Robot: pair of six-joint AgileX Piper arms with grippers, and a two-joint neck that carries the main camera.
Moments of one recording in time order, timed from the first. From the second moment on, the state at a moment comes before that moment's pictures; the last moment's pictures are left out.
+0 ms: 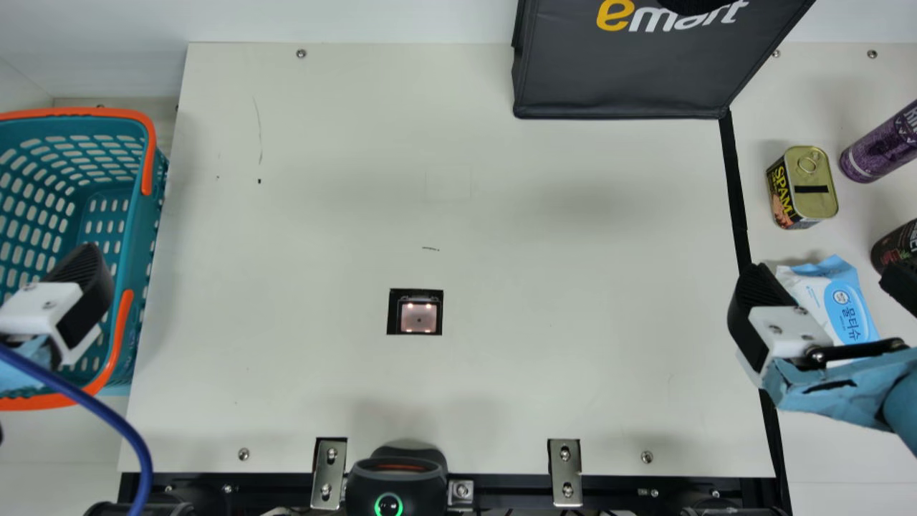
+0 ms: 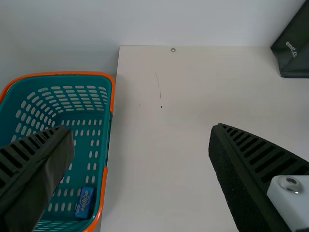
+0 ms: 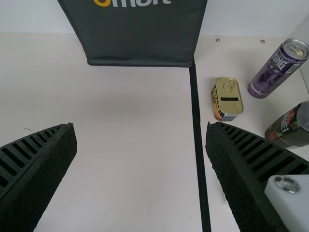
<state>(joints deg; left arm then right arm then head) -1.6 43.3 -68.9 -1.5 69.5 0.0 0.7 42.4 -69.8 -0.7 69.9 0.0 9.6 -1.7</state>
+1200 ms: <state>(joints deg) -1.6 43.3 -68.9 -1.5 69.5 0.0 0.7 42.4 -69.8 -0.7 69.9 0.0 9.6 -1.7</state>
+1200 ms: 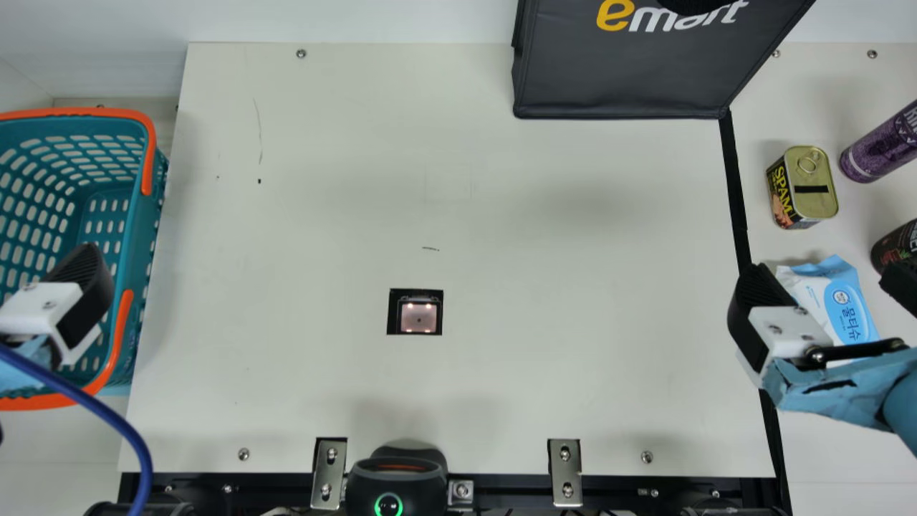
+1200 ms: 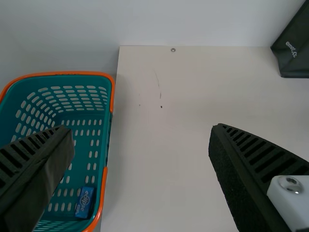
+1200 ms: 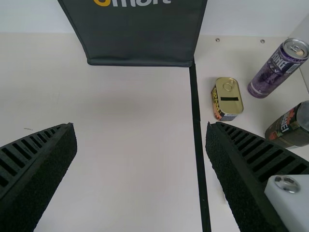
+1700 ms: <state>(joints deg) -1.6 43.3 -68.9 -1.5 69.5 0.0 0.7 42.4 -69.8 -0.7 69.9 0.0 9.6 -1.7</state>
